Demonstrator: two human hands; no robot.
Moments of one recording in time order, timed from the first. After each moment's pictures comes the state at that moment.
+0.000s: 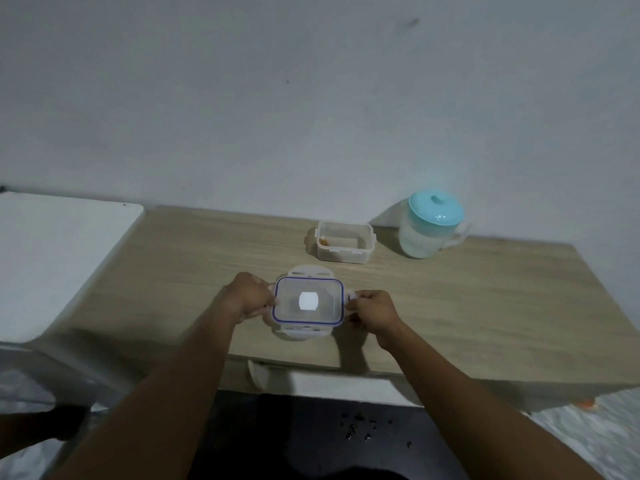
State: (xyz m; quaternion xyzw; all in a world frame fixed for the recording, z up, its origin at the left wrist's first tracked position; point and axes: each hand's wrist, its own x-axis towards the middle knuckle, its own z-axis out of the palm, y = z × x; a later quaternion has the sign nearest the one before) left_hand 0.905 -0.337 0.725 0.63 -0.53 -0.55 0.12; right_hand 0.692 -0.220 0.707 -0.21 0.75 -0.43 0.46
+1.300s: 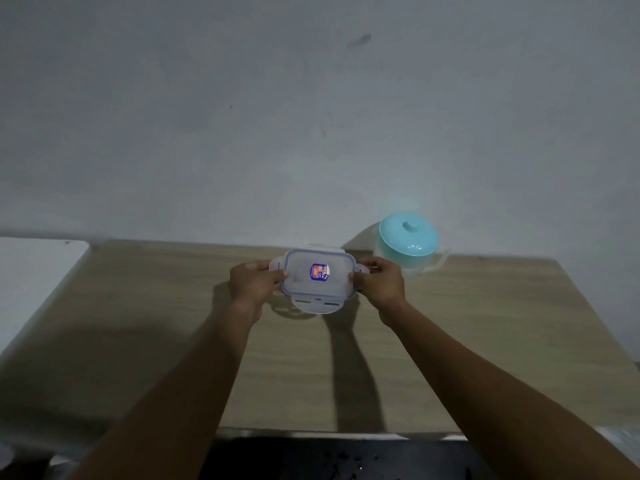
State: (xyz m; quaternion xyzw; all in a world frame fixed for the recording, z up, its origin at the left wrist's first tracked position) left_hand 0.780 -0.394 0.736 0.58 -0.43 -0.58 0.37; right_hand 0.579 -0.296 0.733 -0.23 0.76 -0.52 0.32
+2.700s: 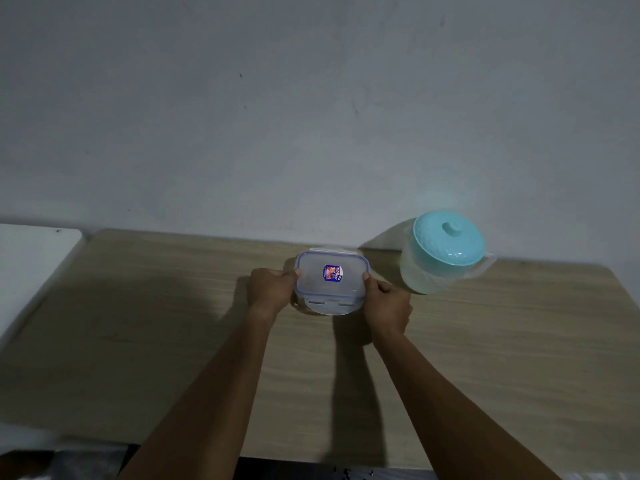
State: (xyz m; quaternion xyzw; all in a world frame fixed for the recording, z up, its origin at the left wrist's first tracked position) left_hand 0.768 -0.428 0.703 0.66 -0.49 -0.51 0.26; right_hand 0.612 -0.333 0.678 -0.12 0.83 -0.49 0.25
